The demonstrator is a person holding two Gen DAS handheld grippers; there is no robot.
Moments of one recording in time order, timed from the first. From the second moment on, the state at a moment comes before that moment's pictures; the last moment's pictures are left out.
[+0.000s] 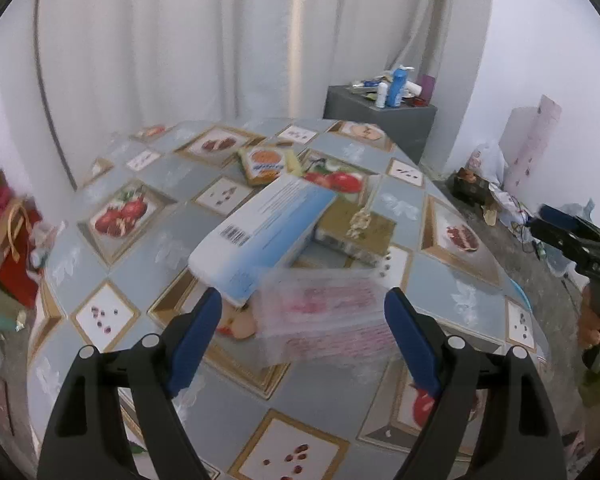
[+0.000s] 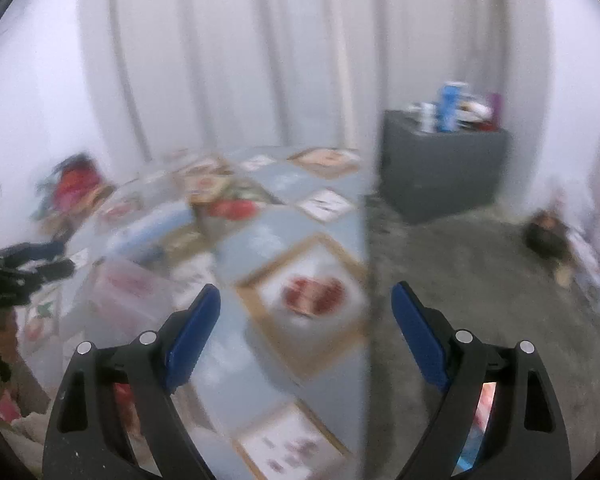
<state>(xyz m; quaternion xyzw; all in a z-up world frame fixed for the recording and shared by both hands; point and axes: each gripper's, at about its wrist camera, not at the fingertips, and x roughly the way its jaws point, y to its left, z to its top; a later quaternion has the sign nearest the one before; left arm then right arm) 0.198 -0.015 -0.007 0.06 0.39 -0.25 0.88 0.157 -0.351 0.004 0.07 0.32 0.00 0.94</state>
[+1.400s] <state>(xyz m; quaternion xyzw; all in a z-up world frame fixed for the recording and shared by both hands) 0.230 -0.034 -0.073 0.12 0.45 -0.24 0.85 0.295 -0.264 -0.052 0.00 0.44 0.20 0.88</state>
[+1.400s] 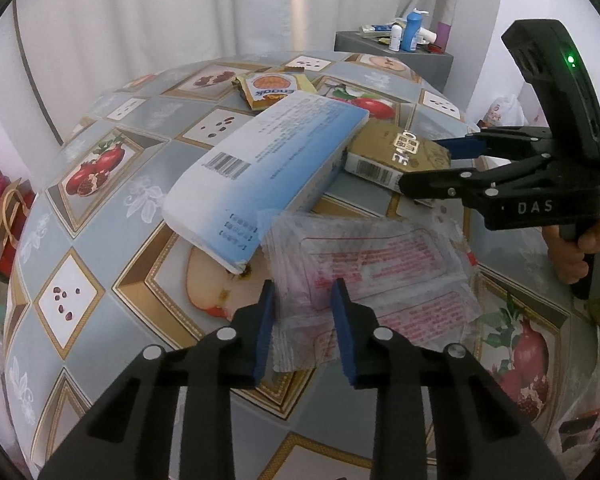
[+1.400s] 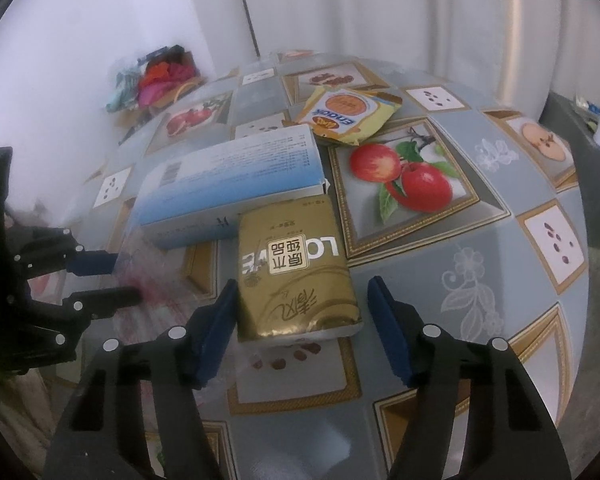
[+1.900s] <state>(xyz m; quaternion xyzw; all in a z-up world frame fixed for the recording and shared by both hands) 0.228 -0.035 -0.071 0.11 0.45 -0.25 0.85 0.287 -0.257 -0.048 -0.04 0.43 0.18 0.88</state>
